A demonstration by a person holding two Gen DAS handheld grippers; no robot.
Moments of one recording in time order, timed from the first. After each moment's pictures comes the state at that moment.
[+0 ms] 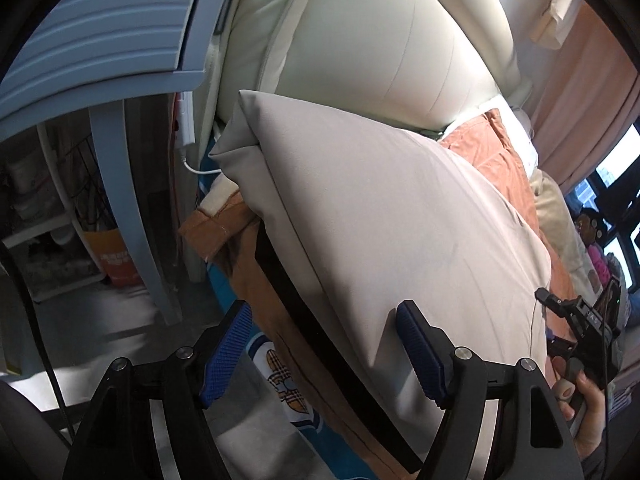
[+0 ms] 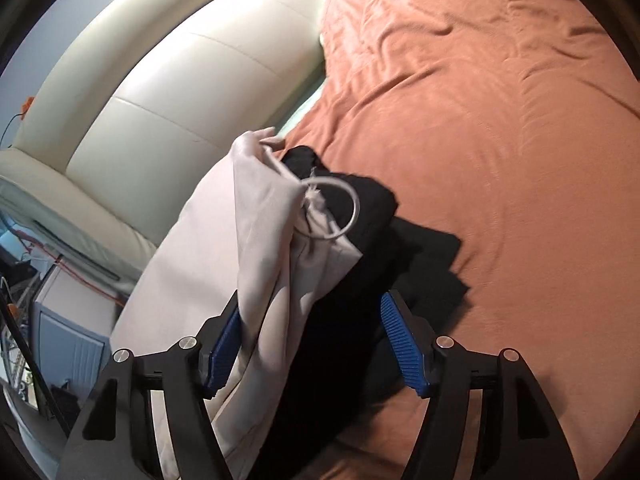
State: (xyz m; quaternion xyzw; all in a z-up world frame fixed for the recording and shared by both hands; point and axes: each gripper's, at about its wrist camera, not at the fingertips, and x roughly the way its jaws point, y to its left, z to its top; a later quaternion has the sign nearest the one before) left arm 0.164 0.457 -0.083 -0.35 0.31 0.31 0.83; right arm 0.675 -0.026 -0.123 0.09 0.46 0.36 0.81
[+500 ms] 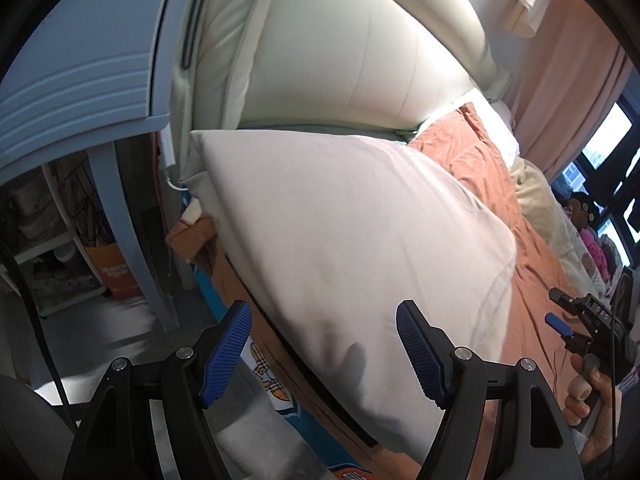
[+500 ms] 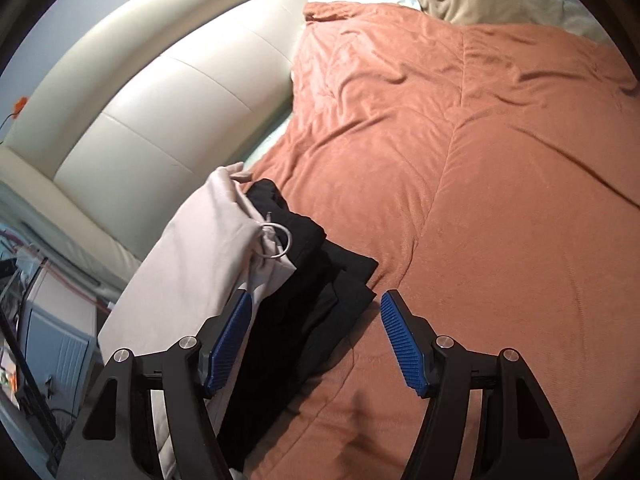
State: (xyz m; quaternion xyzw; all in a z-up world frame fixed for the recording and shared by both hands) left arm 0.171 0.412 -0.046 -0.32 0.31 0.29 0.85; right arm 0.633 -0.065 -0.051 0.05 0.42 0.31 0.85
